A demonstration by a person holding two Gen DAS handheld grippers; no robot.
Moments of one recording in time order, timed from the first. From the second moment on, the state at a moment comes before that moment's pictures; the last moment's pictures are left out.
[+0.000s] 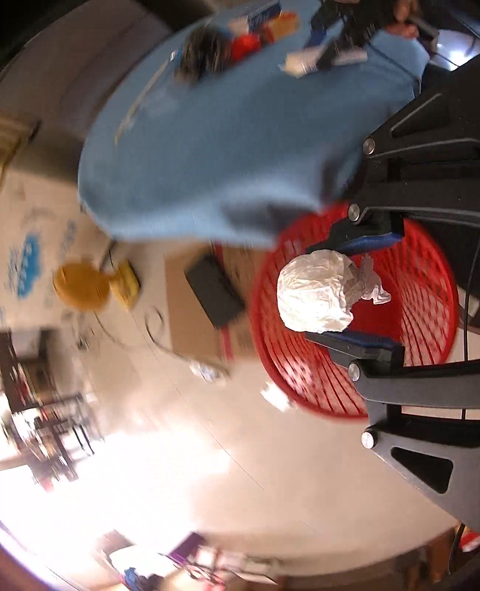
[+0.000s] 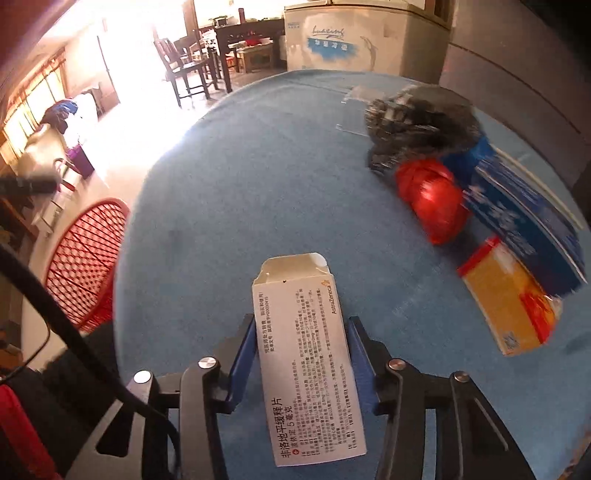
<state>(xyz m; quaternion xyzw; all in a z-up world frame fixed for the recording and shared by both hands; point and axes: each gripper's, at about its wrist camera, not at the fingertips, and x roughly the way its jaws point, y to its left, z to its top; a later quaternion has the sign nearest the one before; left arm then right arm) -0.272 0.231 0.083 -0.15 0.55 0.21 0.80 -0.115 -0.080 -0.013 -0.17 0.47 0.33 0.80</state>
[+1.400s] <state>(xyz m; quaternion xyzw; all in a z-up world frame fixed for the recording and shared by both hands) -0.303 0.254 -0.012 -0.09 0.61 0.29 0.73 -0.152 0.160 -0.037 -0.06 0.53 0.56 0.63</state>
